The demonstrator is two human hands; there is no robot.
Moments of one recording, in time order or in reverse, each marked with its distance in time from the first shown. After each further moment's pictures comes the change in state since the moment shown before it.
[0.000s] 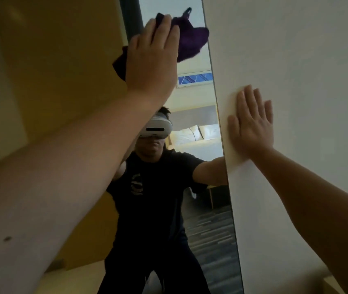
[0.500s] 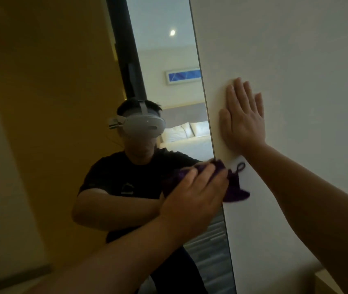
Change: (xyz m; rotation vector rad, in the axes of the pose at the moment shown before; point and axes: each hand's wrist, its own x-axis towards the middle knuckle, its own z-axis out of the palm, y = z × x) left_hand -0.232 0.113 0.008 -0.178 -0.244 0.561; right_hand 0.000 0.004 0.004 0.027 0.048 -0.048
